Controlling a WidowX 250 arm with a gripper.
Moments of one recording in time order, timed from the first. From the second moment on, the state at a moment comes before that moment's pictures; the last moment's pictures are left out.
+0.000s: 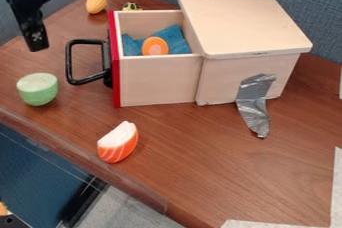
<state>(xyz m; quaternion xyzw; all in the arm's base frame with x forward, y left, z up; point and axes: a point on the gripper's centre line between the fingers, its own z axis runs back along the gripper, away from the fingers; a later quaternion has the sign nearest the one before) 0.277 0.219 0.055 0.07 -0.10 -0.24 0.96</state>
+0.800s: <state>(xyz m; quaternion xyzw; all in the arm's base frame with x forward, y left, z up) 0.279 0.206 0.029 0.06 -0.08 -0.22 0.97</state>
